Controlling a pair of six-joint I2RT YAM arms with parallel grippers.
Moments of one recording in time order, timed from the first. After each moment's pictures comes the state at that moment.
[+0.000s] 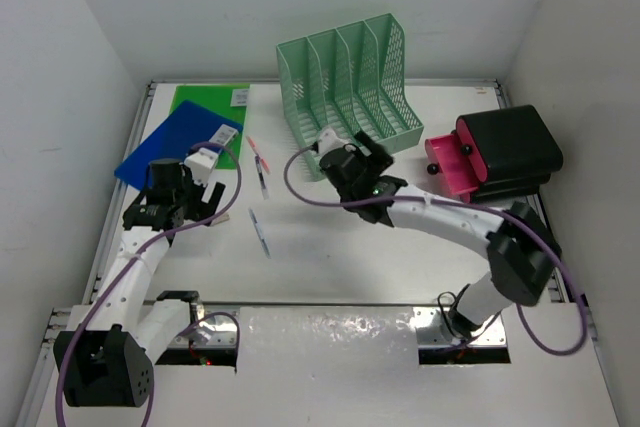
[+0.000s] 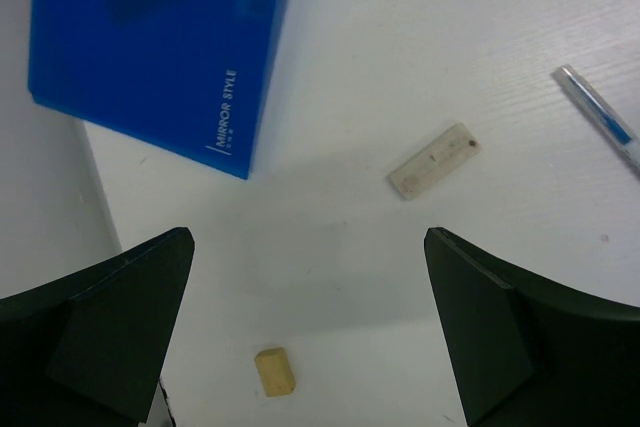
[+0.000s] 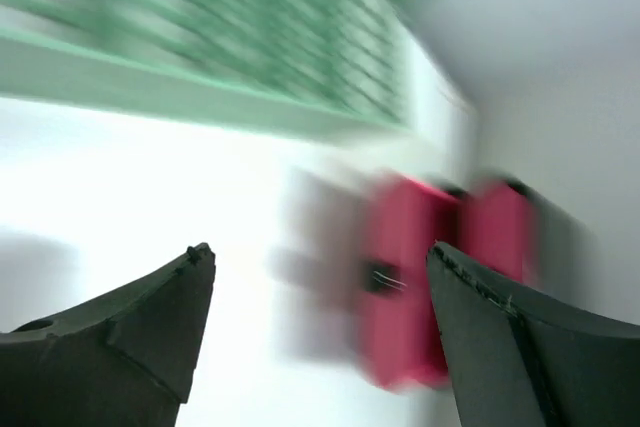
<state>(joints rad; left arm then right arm) 0.01 0.92 0.66 -0.55 -0.03 0.42 0.85 1.59 1.03 -0.15 0.94 -0.35</state>
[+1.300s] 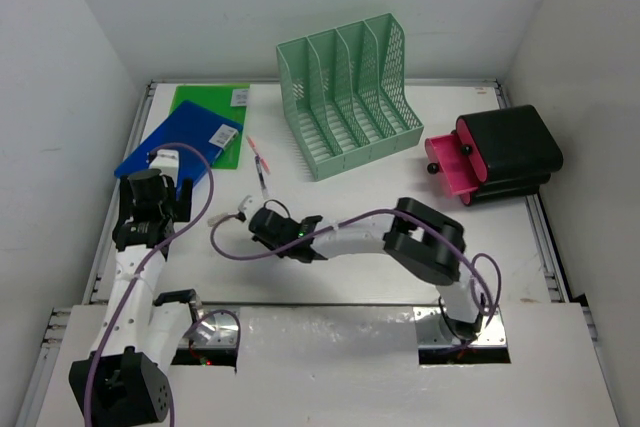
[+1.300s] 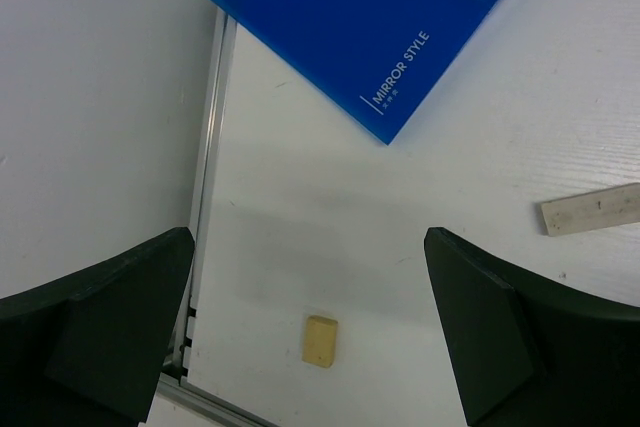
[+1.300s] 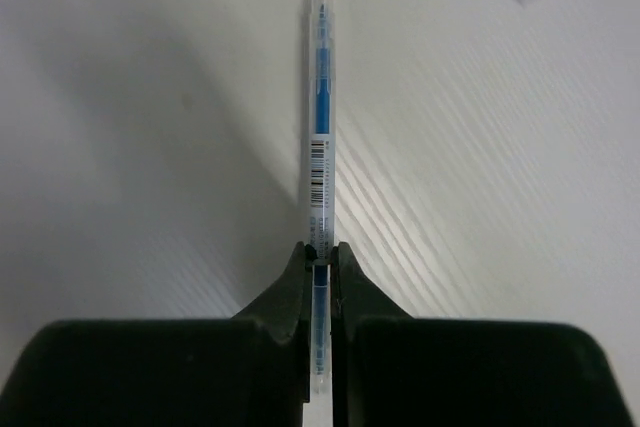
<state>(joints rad) 0.16 0.79 0.57 -0.43 -0.29 0.29 1.18 2.09 1.28 -0.05 0.30 0.13</state>
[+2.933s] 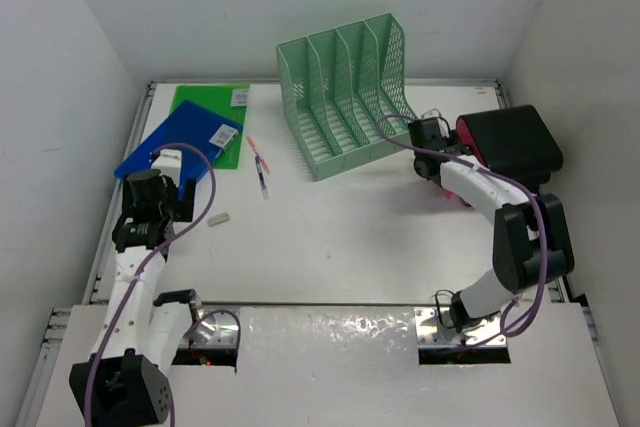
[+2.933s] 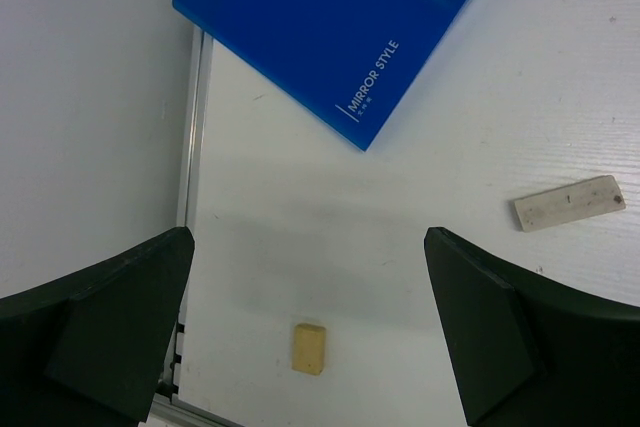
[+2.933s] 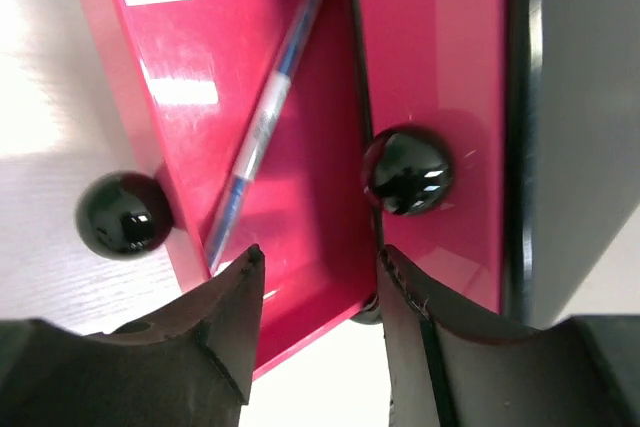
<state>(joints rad) 0.16 0.78 0.57 -0.43 -0.23 0.30 0.26 1.57 0.97 -0.37 0.76 -0.21</state>
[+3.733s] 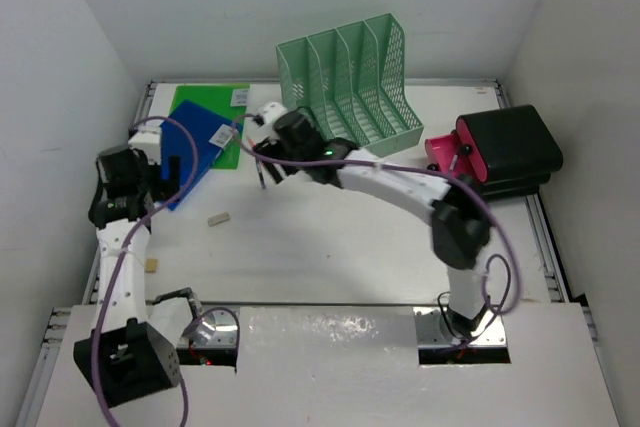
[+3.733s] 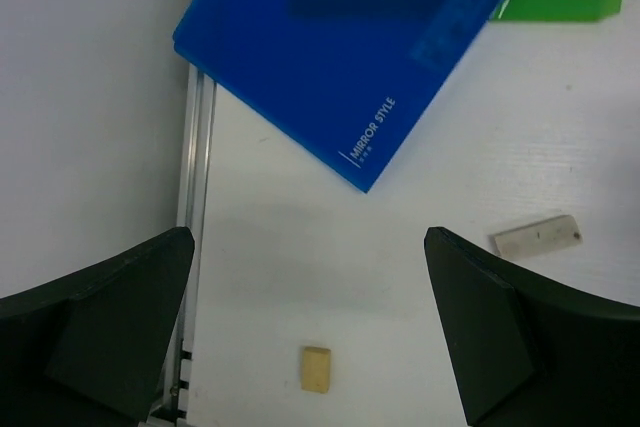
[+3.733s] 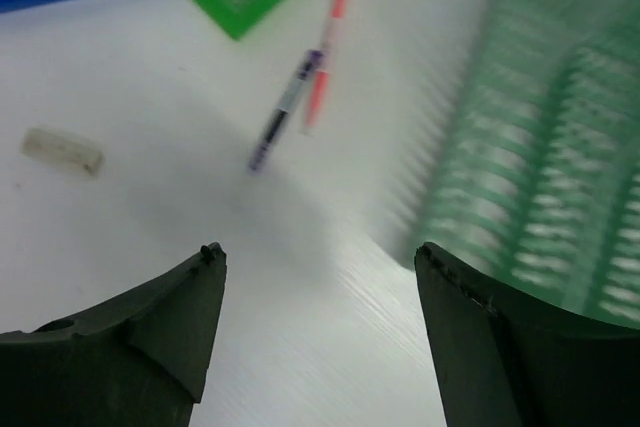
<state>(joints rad) 0.28 0.92 0.78 -0.50 -0.06 0.32 0.86 1.86 1.54 -0.29 0.19 -0.01</state>
